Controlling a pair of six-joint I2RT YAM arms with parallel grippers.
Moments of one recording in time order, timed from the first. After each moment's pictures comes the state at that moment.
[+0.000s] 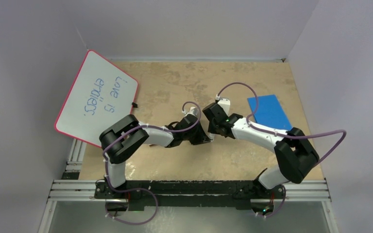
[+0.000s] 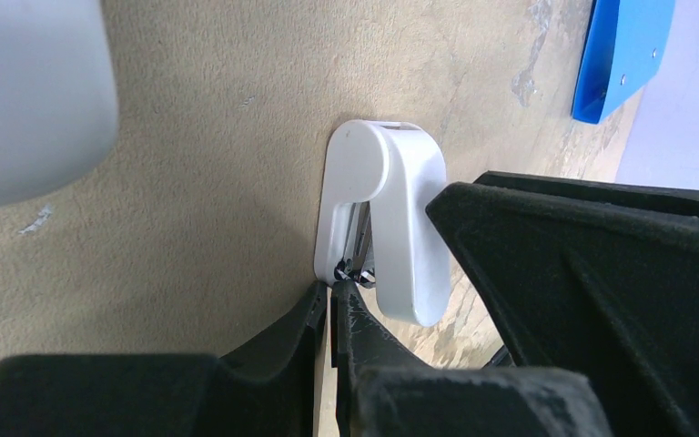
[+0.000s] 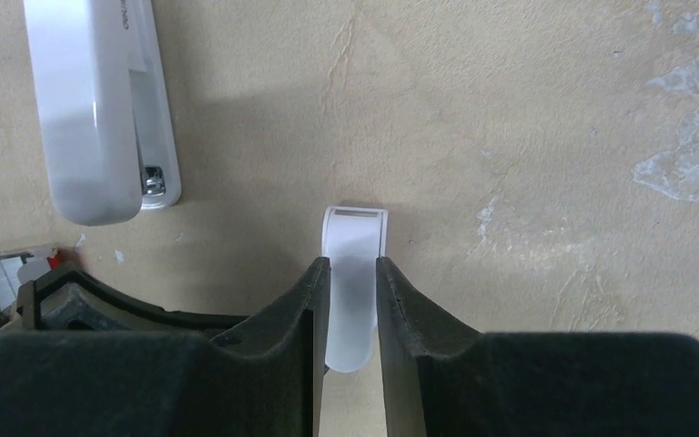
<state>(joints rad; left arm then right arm) -0.91 1.89 0.89 0.31 0.07 -1.12 0.73 1.50 0.89 -0.43 0.41 0.78</state>
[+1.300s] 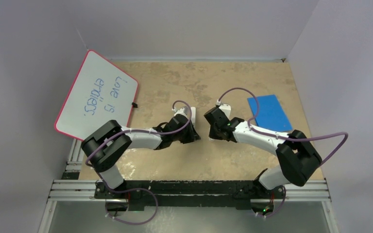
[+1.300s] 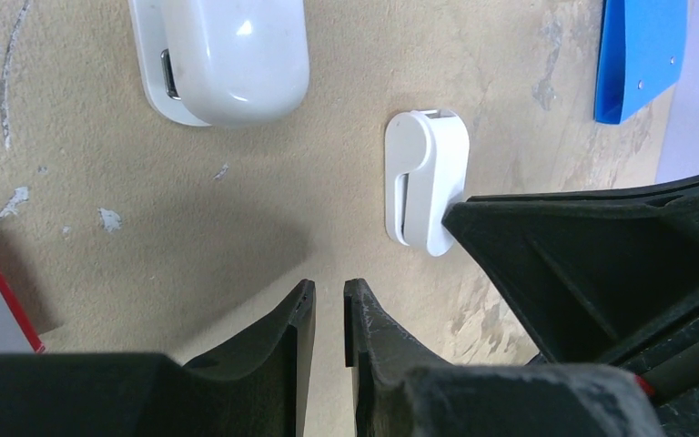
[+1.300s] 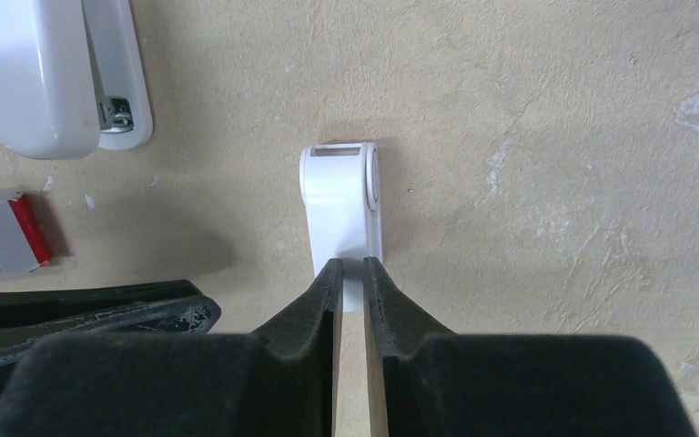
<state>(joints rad) -0.87 1.69 0.75 0.27 0.02 -0.99 0.74 1.47 0.82 -0.44 0.32 0.81</state>
